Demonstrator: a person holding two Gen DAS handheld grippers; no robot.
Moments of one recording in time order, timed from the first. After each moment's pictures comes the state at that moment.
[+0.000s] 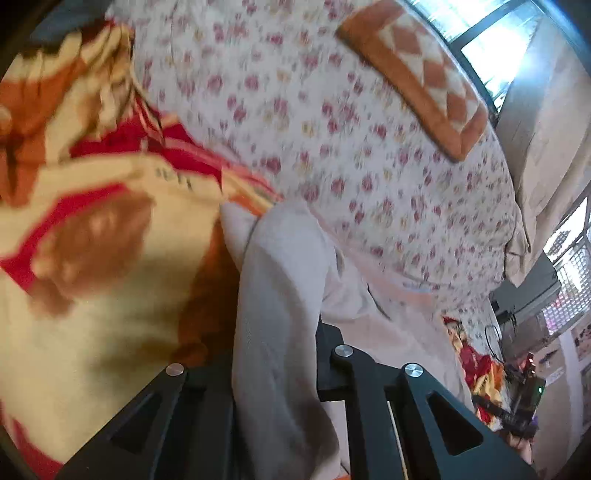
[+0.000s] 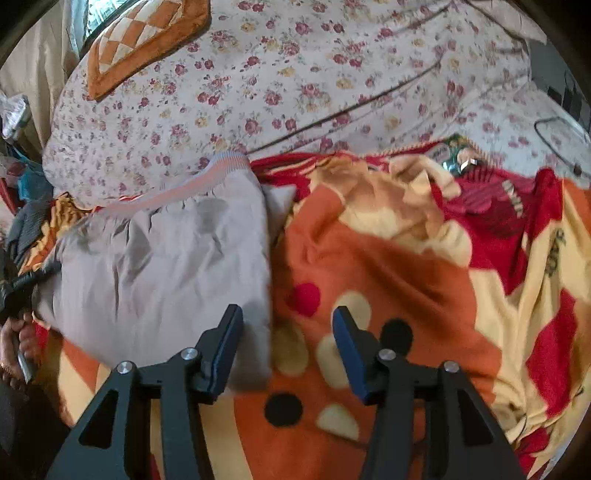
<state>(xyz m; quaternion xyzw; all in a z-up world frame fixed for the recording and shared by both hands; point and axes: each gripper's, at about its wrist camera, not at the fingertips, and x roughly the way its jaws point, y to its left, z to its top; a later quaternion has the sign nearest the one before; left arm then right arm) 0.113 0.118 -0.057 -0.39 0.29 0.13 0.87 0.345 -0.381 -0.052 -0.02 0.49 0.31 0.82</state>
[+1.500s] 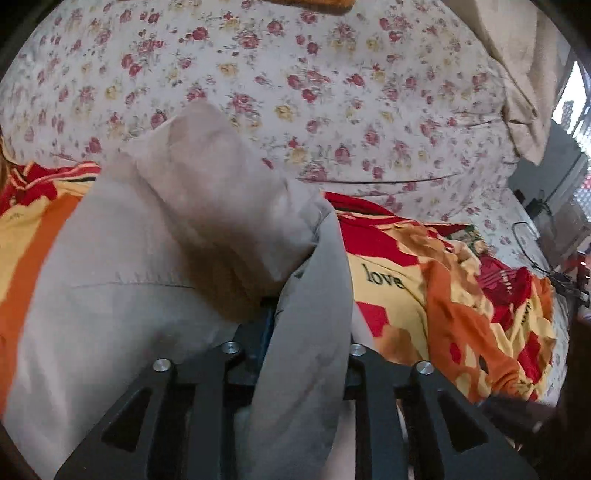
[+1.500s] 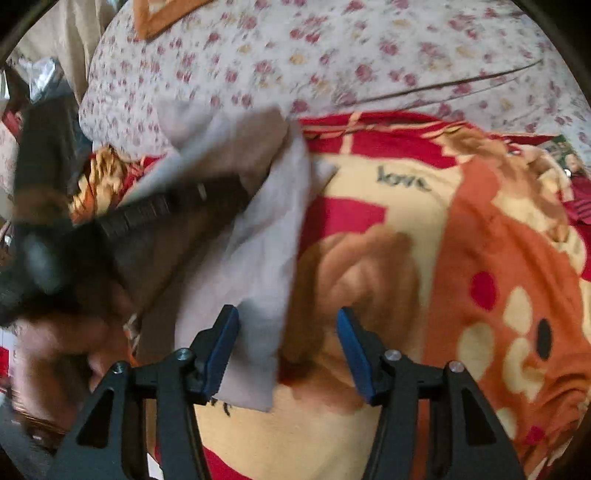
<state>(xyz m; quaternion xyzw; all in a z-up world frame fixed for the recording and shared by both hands) 0.278 -0.092 -0.062 -0.22 0.41 0.09 0.88 0.313 -0.275 -0.061 -0.04 0.54 0.39 0.75</state>
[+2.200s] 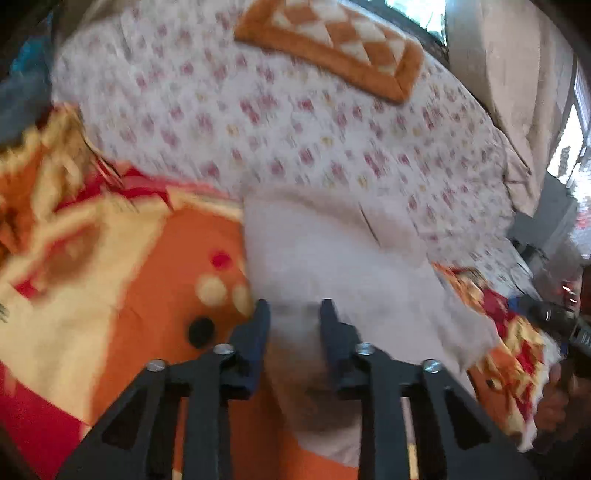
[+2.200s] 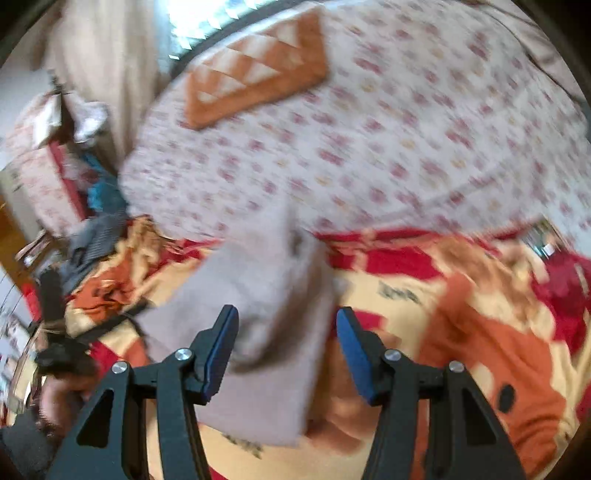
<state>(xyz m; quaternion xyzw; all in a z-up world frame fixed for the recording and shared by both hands) 0.140 -0.006 -0.039 -0.25 0.33 0.11 0.90 0.293 -0.285 0.014 0.01 0.36 0.45 0.82</state>
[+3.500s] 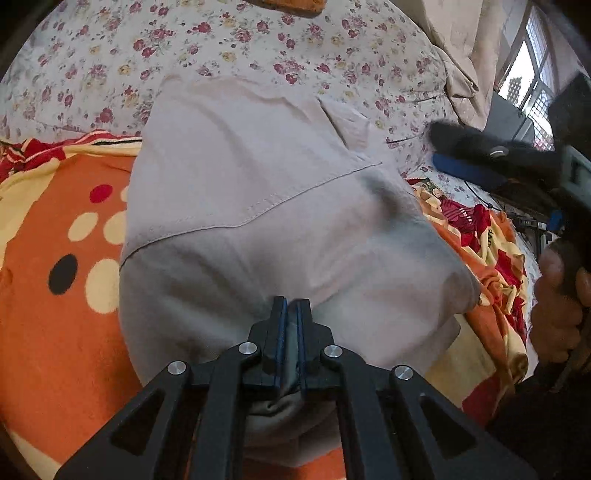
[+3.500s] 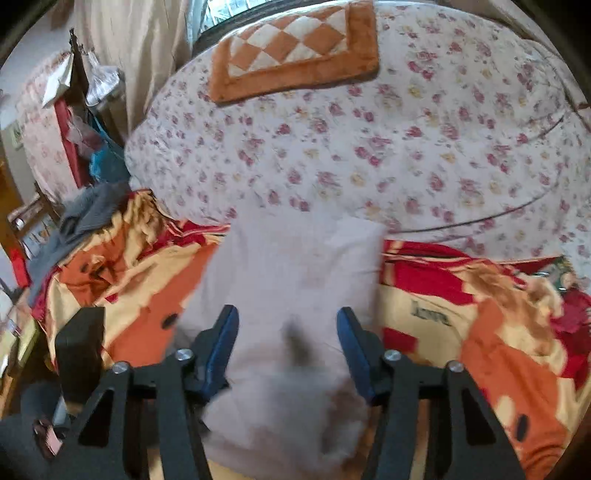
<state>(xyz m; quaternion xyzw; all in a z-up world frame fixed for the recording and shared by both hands) 0.170 -0.064 -0.089 -0.20 0.40 -0.01 0.90 0.286 -0.222 -0.007 -0.06 0.37 0.44 0.81</state>
